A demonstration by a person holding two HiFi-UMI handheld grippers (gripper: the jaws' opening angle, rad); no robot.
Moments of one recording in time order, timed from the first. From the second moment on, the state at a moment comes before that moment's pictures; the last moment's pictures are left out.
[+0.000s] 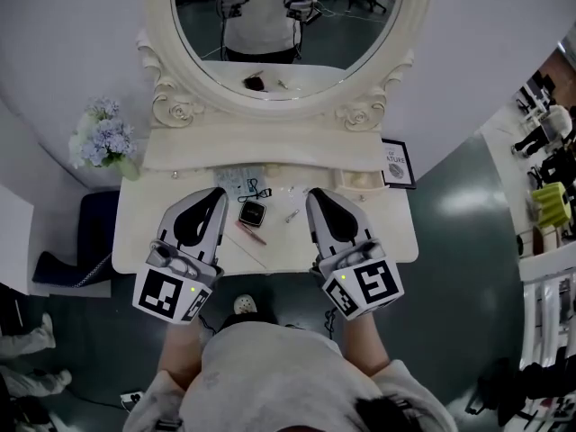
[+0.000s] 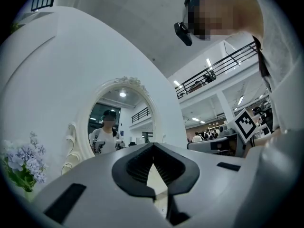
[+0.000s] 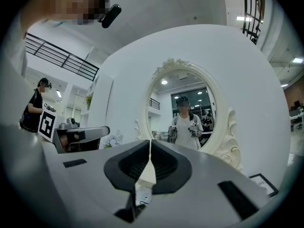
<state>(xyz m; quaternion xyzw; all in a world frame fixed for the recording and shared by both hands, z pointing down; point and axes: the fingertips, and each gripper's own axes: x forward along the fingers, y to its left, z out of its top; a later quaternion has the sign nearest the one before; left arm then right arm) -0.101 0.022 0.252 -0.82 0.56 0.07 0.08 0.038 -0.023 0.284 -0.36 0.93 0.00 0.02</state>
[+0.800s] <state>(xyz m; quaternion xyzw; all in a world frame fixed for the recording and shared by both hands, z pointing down) -0.150 -0.020 0.284 -0.85 0.52 0.07 0.04 -0.014 -0.063 0.335 -0.39 0.92 -0.04 -0.03</state>
